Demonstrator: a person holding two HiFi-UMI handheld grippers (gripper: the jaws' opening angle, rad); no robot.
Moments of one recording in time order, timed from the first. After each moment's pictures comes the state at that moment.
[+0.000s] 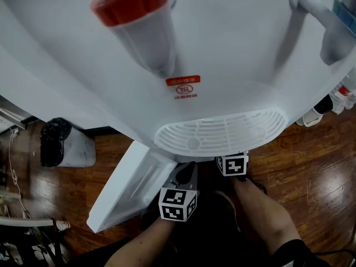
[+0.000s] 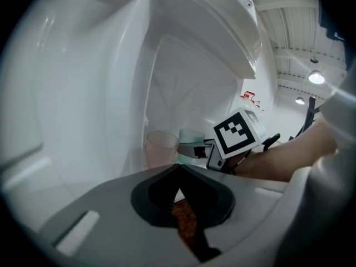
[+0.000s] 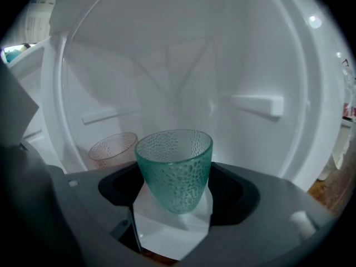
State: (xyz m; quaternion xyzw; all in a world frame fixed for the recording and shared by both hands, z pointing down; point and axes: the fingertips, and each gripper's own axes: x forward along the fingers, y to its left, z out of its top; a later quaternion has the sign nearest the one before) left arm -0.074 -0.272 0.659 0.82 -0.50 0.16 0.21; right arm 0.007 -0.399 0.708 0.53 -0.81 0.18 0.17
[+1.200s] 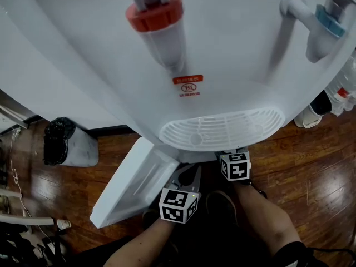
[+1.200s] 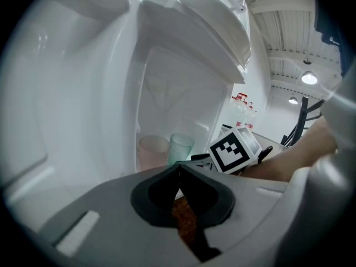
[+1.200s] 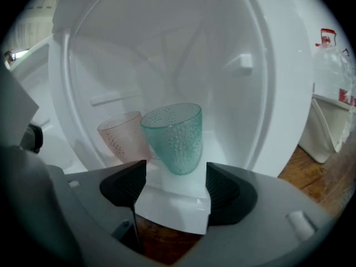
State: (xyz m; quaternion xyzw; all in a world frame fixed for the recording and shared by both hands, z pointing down) left arm -0.064 -0.259 0.641 0.84 -0.48 0.16 0.20; right arm 0.018 -0.365 0.748 0.51 -0.81 0.23 0.20
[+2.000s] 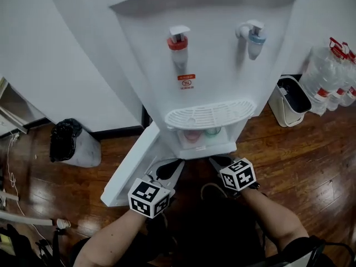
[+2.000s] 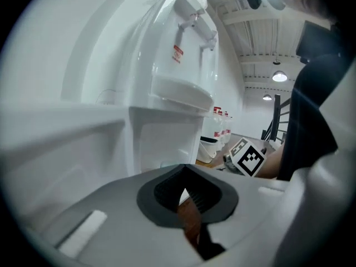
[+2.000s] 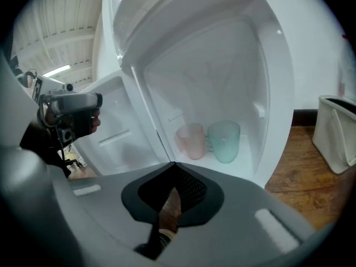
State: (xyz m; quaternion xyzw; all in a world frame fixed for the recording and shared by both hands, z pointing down) left arm -0.089 -0.207 0.515 0.90 -0.40 0.14 0.12; right arm -0.004 -0.243 0.657 0.34 -0.89 0.24 0.20
